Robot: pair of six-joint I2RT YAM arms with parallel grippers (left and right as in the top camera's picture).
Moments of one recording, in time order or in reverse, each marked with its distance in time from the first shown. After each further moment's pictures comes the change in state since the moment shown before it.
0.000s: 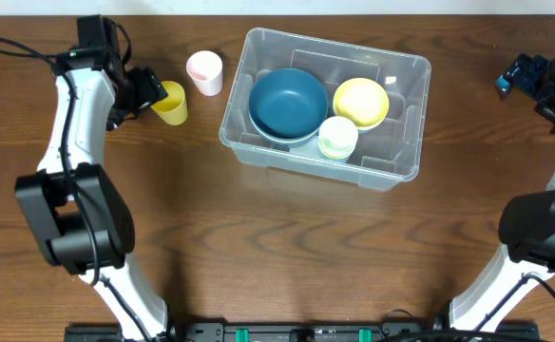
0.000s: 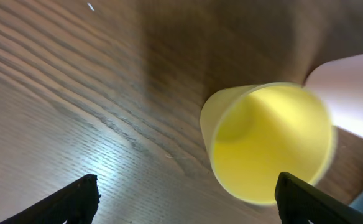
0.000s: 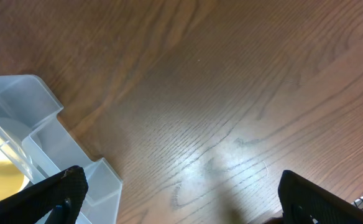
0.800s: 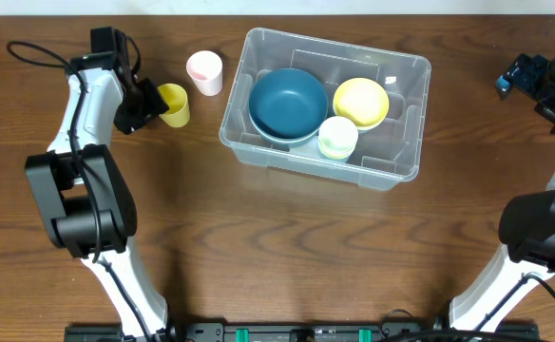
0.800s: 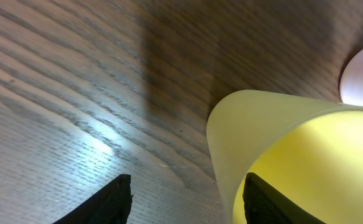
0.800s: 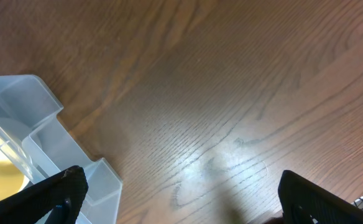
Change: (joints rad) left arm 0.000 0.089 0.000 0.012 0.043 0.003; right arm 0.000 0.000 0.000 0.000 0.000 0.000
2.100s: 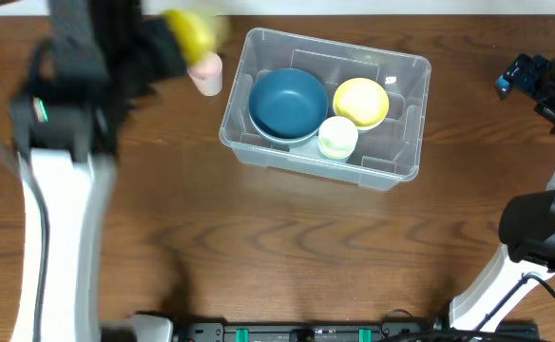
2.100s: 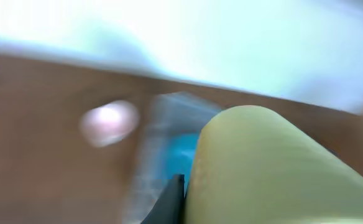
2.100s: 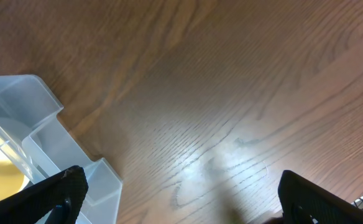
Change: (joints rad) left arm -0.390 -0.650 0.239 -0.077 0.036 0.023; right arm 0.000 0.000 0.000 0.000 0.000 0.000
